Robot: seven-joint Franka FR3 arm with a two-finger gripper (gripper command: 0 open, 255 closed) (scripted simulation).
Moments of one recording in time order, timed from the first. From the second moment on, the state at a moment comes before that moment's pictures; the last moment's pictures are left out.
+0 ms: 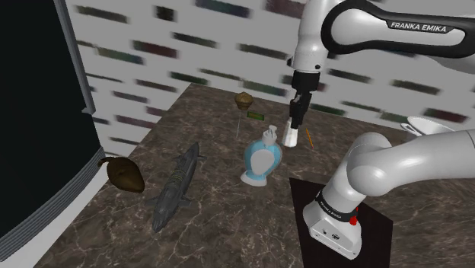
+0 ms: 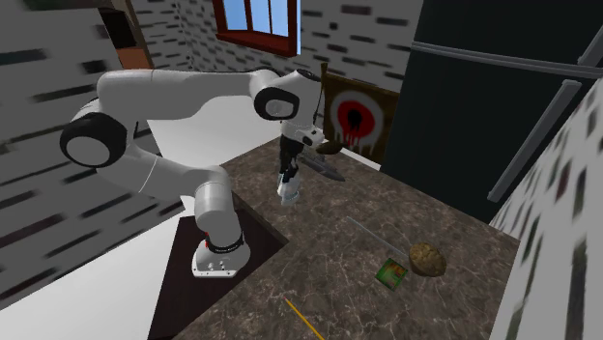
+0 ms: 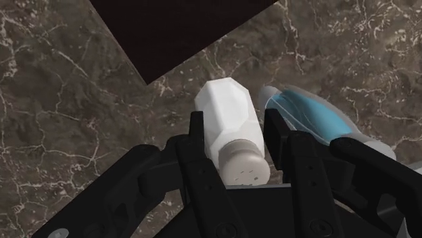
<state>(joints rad) 0.09 -0.85 0.01 -2.57 0.07 1.50 0.02</state>
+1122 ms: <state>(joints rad) 0.17 -0.56 0.22 -2.30 0.22 1.55 0.24</state>
